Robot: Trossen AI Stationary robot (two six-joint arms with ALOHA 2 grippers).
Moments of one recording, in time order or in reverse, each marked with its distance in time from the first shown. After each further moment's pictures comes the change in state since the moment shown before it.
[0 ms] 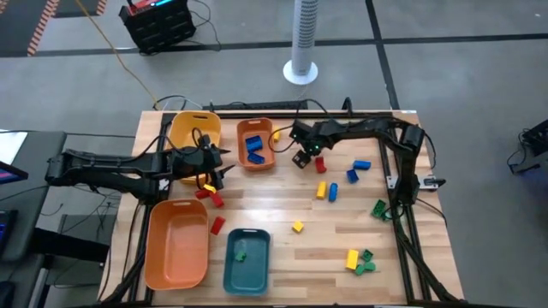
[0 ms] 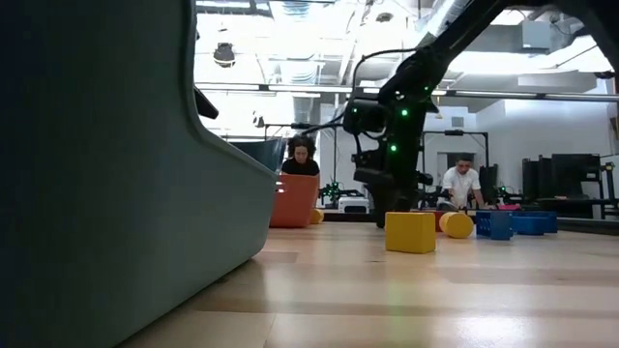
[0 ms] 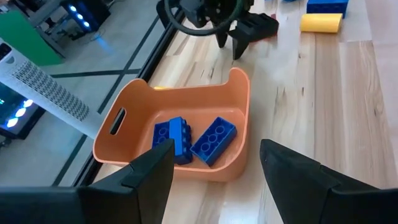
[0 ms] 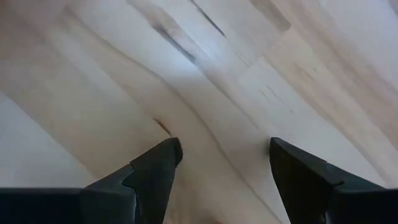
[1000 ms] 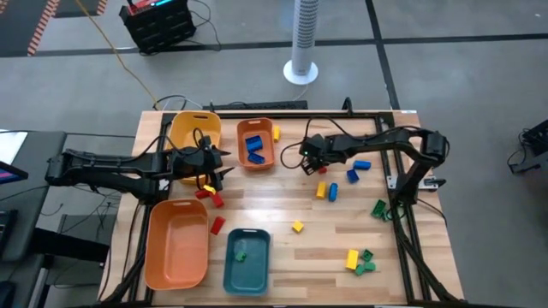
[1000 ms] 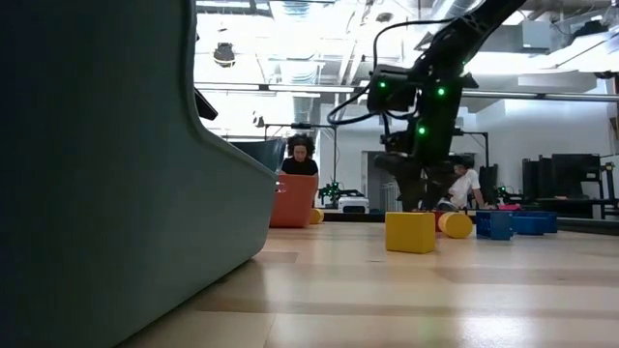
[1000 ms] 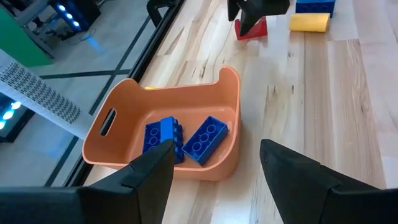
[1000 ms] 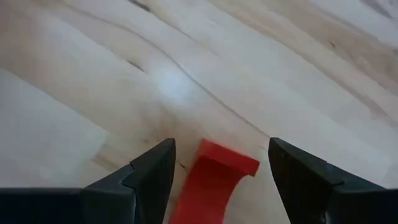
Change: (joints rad) left arm -0.001 0.000 0.000 -0.011 0.034 -0.001; right arm 0.129 -0.222 -0.202 -0.009 0.186 0.343
